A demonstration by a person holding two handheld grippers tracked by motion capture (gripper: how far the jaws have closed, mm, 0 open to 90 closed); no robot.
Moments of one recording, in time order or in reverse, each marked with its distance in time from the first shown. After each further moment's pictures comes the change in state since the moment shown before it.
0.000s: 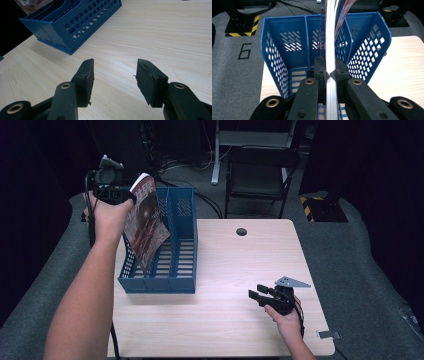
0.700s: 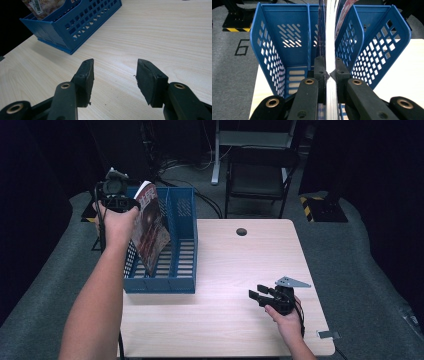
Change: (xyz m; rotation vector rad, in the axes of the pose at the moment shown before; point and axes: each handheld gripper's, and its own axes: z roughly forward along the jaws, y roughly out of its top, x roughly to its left) left arm 0.004 -0.017 0.034 -0.003 0.003 -0.042; right arm -0.001 0.000 -0.001 0.002 0.005 0.000
